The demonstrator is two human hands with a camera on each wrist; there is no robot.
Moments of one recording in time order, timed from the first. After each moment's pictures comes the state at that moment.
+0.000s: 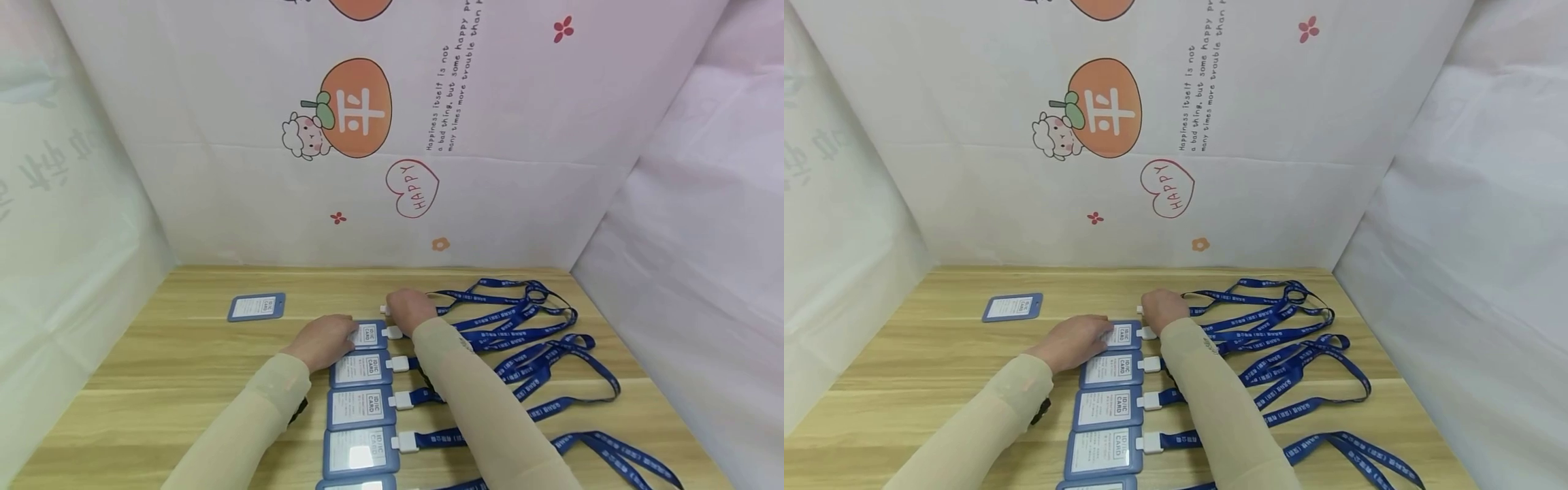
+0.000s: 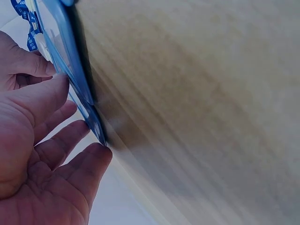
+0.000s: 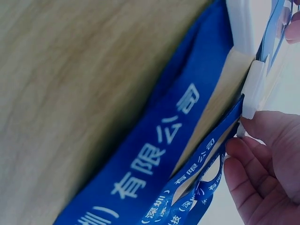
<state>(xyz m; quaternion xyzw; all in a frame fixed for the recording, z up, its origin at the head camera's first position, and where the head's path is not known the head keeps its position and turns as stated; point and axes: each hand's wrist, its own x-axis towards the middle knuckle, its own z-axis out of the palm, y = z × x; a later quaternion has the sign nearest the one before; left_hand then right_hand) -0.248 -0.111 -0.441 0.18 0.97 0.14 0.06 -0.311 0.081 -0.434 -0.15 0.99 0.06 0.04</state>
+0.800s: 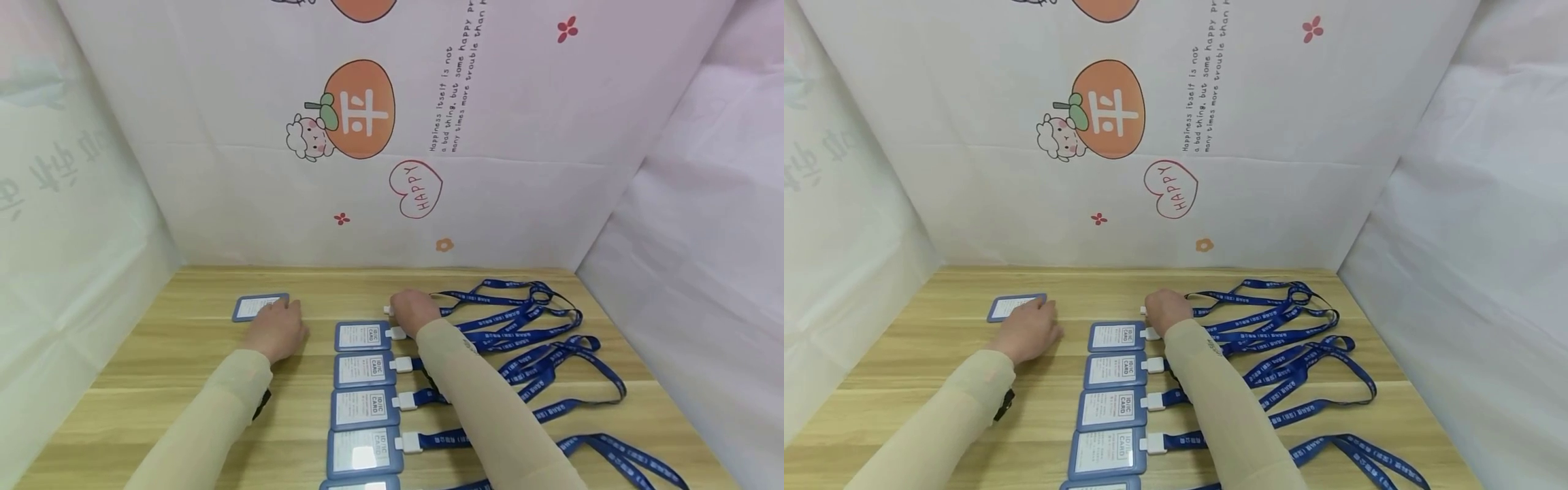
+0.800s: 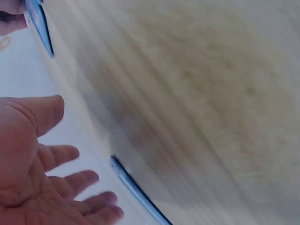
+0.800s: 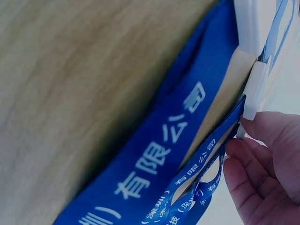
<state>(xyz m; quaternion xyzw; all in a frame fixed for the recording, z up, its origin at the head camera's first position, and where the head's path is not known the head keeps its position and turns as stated) -0.255 -0.191 -0.436 0.08 0.99 0.10 0.03 -0.310 0.080 -0.434 -0.14 0.99 0.04 0.04</state>
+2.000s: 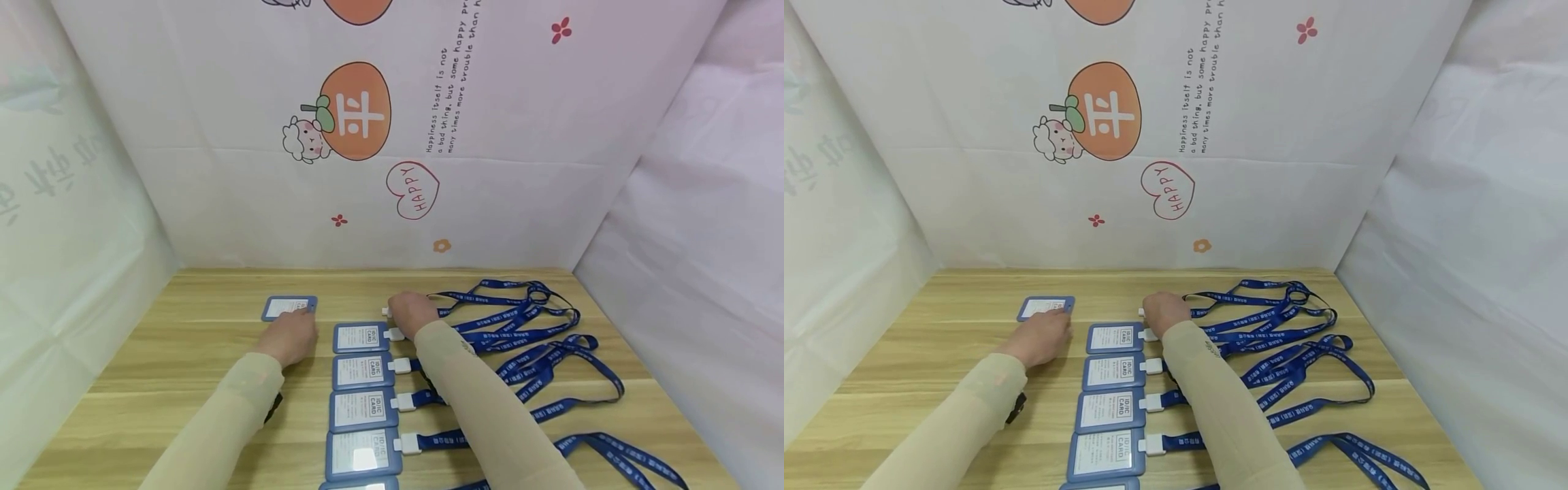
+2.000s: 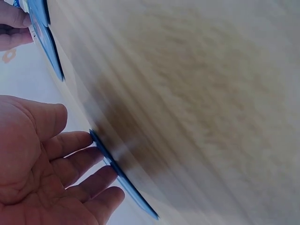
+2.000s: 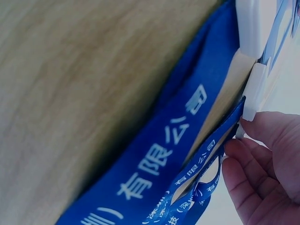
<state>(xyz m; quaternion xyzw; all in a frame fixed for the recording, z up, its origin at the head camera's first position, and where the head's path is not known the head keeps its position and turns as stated) -0.256 -0.167 -0.439 0.10 0.99 0.10 0.06 -0.307 0.083 -0.435 -0.16 0.99 0.04 0.03</state>
